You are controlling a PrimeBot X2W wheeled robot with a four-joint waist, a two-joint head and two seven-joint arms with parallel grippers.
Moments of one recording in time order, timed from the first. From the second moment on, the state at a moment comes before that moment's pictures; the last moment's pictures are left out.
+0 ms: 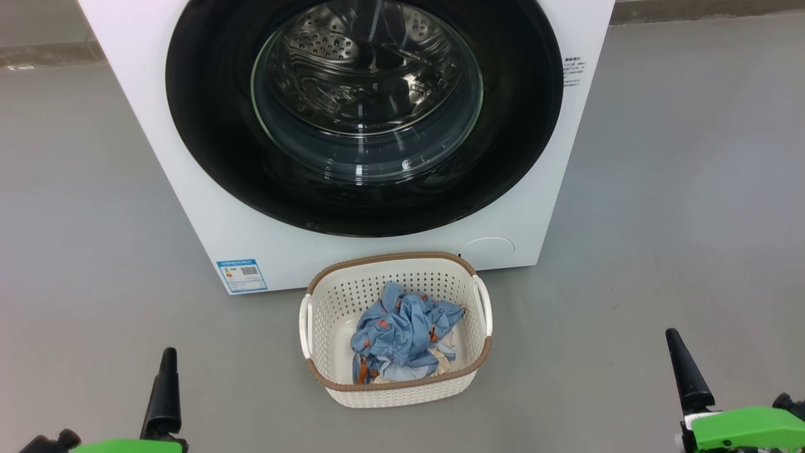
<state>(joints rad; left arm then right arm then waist) -0.06 0.04 0.02 0.28 -1.22 -0.12 -0.02 -0.05 -0.12 -0.08 0.33 1.33 0.13 -0.02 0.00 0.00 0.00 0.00</state>
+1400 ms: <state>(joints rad) -0.06 0.04 -0.03 0.27 -0.56 -0.12 -0.13 -0.08 -0.16 -0.04 0.32 0.65 0.13 -0.13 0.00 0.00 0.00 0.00</state>
